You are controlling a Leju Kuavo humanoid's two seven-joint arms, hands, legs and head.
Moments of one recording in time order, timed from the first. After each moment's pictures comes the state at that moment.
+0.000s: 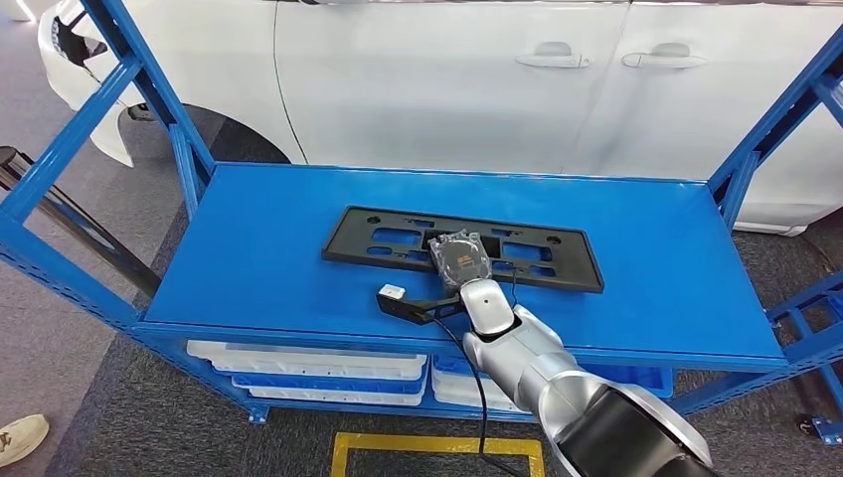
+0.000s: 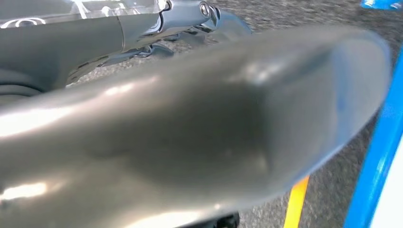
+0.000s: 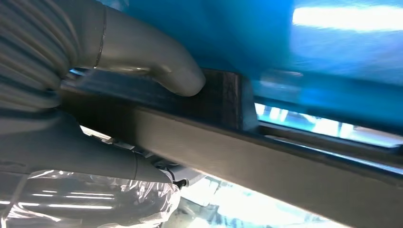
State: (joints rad) left arm -0.11 0.10 -1.27 -0.13 1.57 0.16 -0.42; right arm -0.87 0.20 0.76 -0.27 1.26 -0.56 0.24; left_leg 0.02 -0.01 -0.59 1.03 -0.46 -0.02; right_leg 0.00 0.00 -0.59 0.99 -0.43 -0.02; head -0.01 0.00
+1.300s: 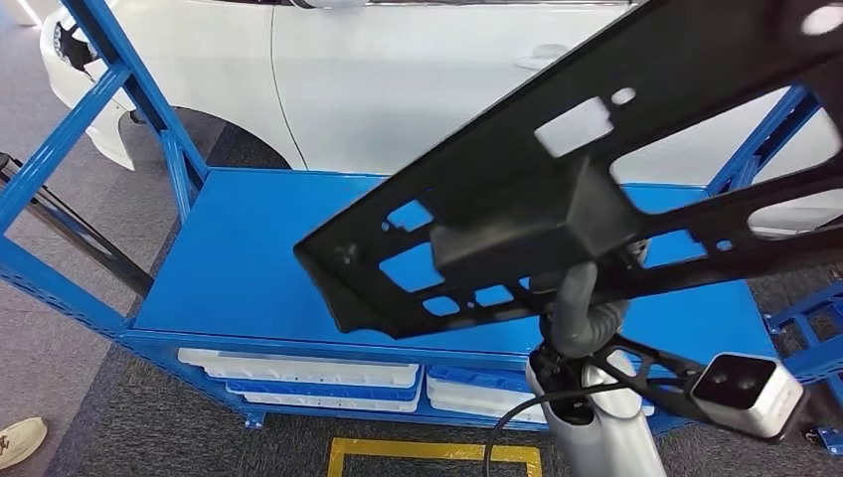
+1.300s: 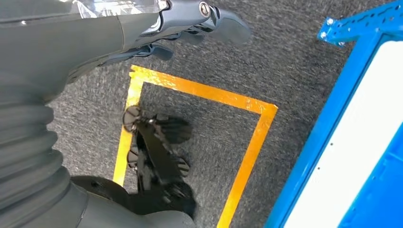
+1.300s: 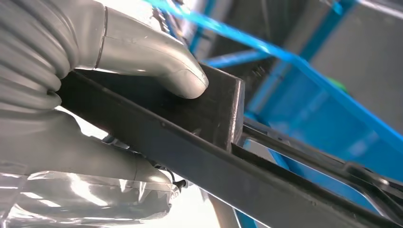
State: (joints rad) left arm -0.08 0.11 -1.06 -0.13 1.57 0.09 -0.56; right arm -0.29 0.07 0.36 -1.89 -0.15 0.18 -0.69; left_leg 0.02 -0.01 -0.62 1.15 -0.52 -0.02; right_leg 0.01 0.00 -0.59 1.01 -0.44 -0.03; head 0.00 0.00
